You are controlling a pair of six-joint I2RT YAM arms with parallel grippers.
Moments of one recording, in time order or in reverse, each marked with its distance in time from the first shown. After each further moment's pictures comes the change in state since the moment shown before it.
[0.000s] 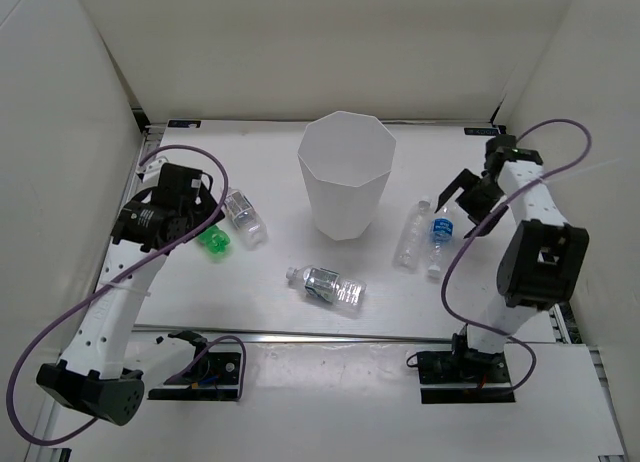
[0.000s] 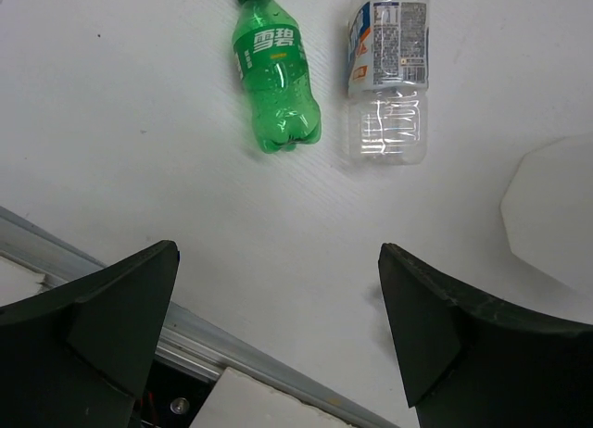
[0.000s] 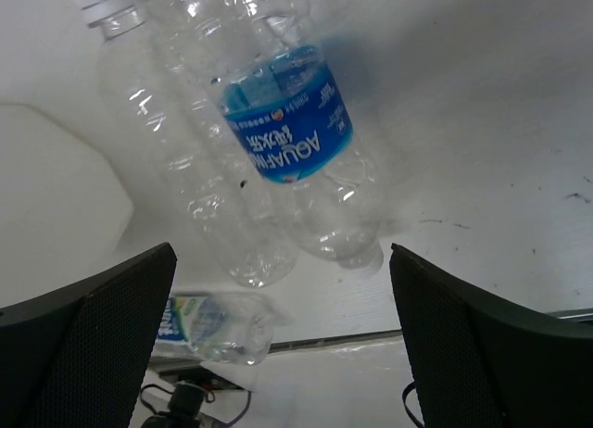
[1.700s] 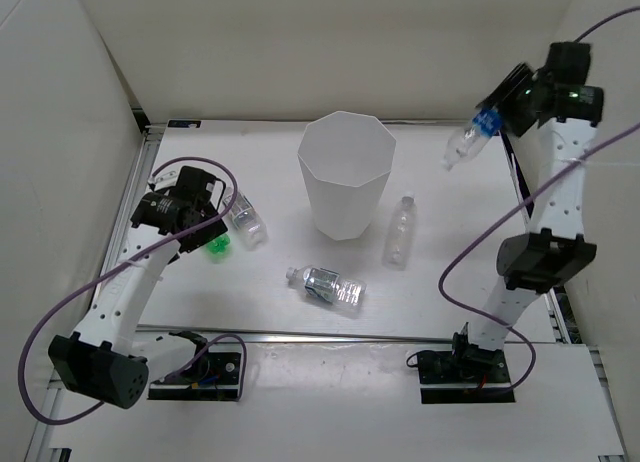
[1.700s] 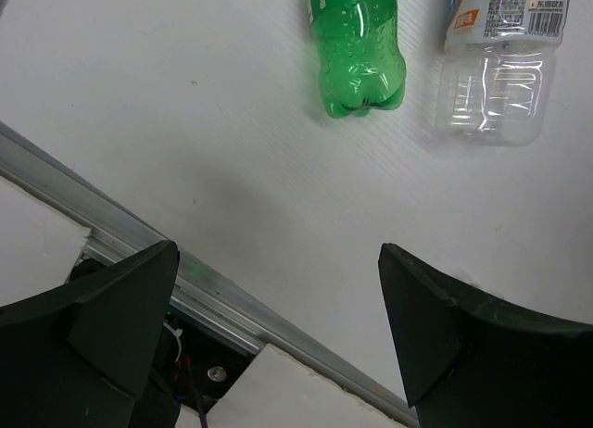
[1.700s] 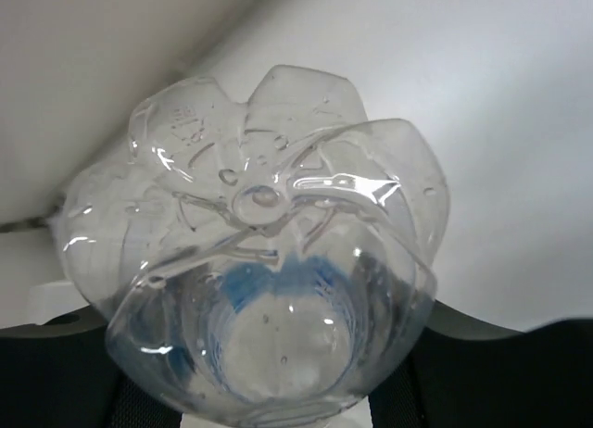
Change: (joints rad) left arm 0.001 0.083 -0.074 -0.094 -0.035 -0.041; right arm -0.018 0.205 0.807 -0.064 0.005 -0.023
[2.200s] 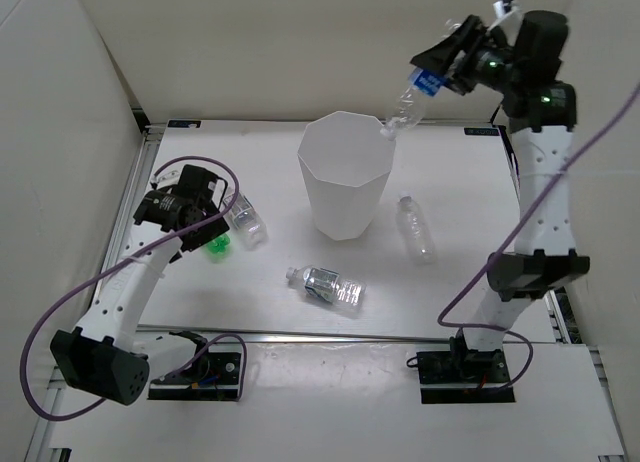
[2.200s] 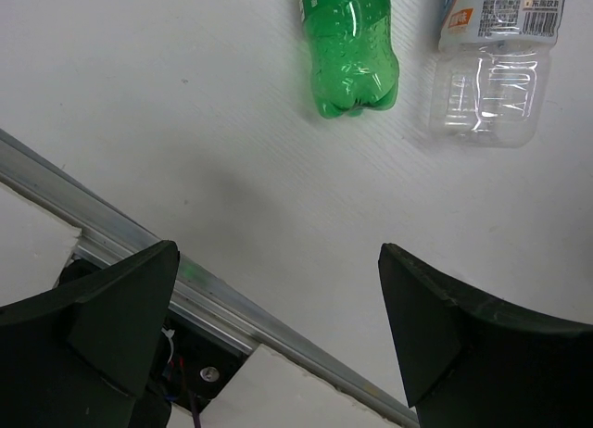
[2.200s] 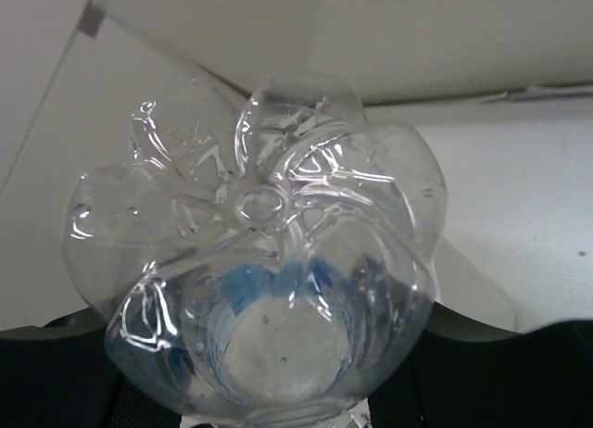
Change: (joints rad) left arm -0.001 0.028 0.000 0.018 0.012 -0.010; right arm 0.192 -0.138 0.120 0.400 -0.452 0.117
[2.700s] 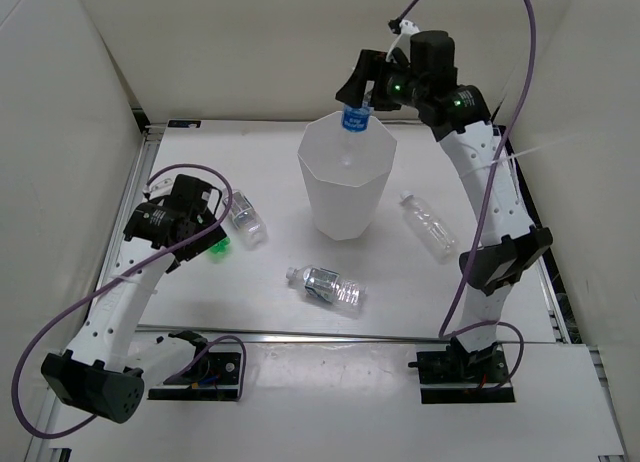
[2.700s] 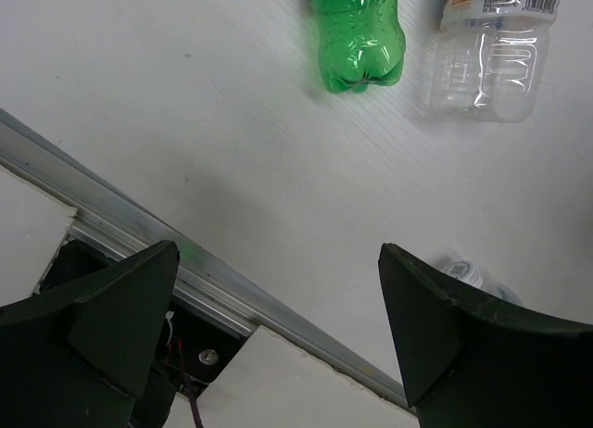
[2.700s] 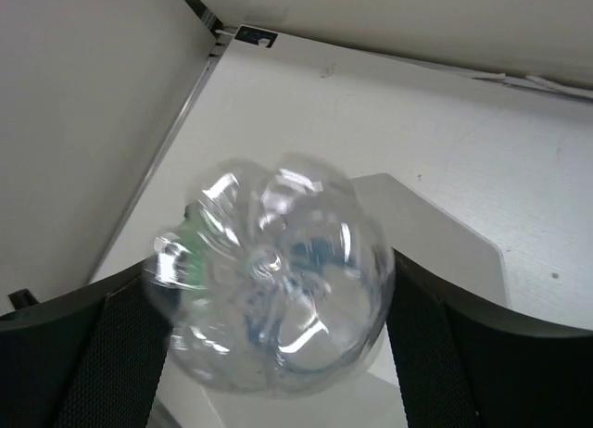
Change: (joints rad) left arm -0.011 -0.097 -0.028 -0.044 0.022 -0.040; right arm 0.378 0.142 -0.018 -0.008 0.313 -0.293
